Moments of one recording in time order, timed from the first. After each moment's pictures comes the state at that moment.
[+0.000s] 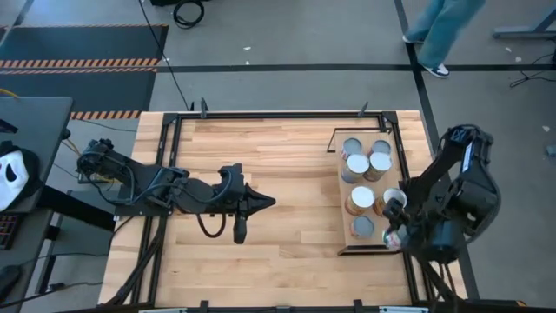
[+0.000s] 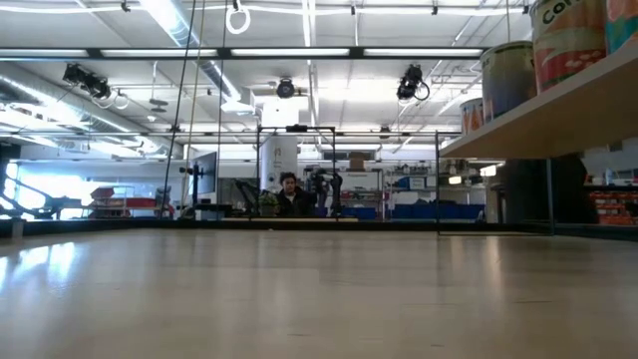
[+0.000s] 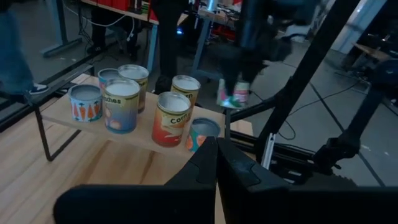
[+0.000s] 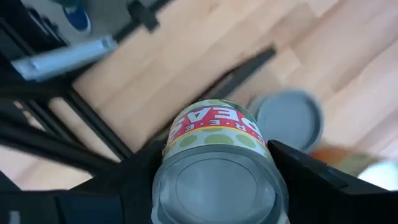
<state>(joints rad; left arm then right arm) -0.44 1.41 1.50 -0.32 -0.51 -0.41 1.02 1.34 1.62 -1.57 0.14 0.13</state>
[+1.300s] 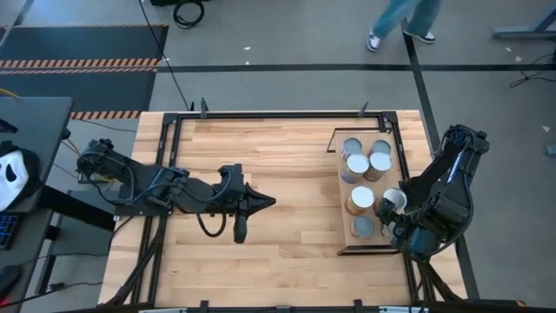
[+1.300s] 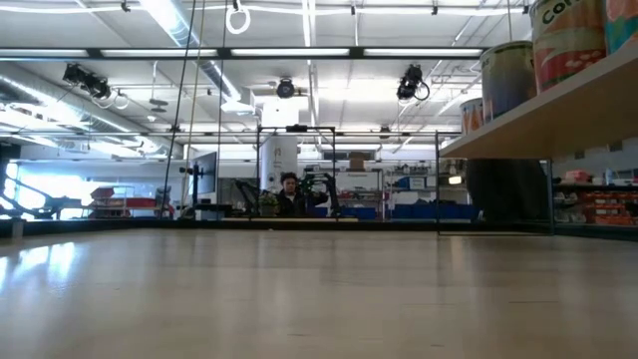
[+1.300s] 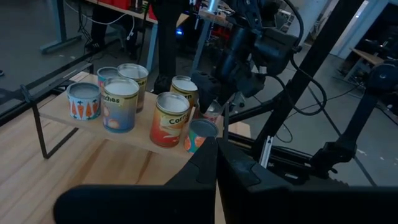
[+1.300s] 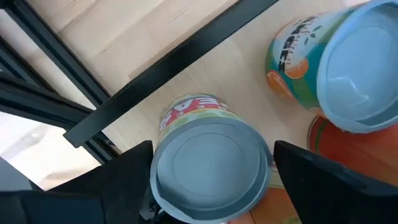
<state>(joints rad) -0.44 1.41 1.50 -0.32 -0.51 -0.43 0.98 1.30 1.32 -1.55 0.11 0.03</state>
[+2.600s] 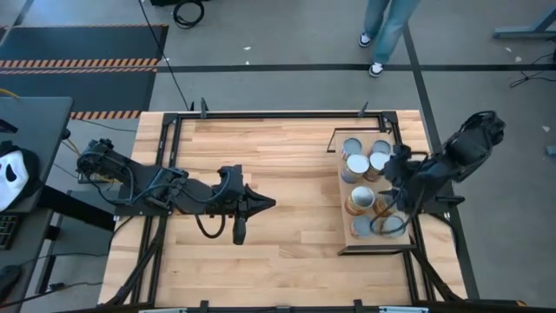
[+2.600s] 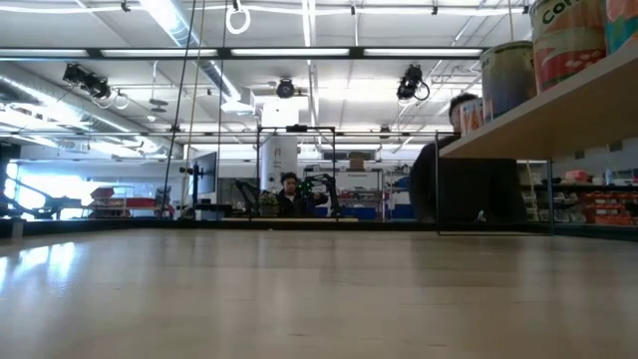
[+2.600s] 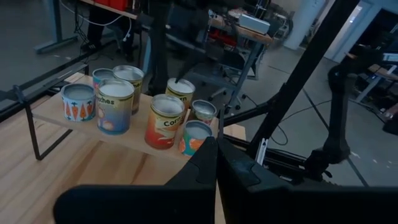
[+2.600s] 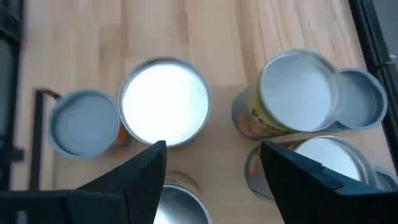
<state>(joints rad) -0.45 1.41 1.50 -0.30 -0.51 -0.44 0.65 1.00 1.38 -1.56 0.41 0.65</state>
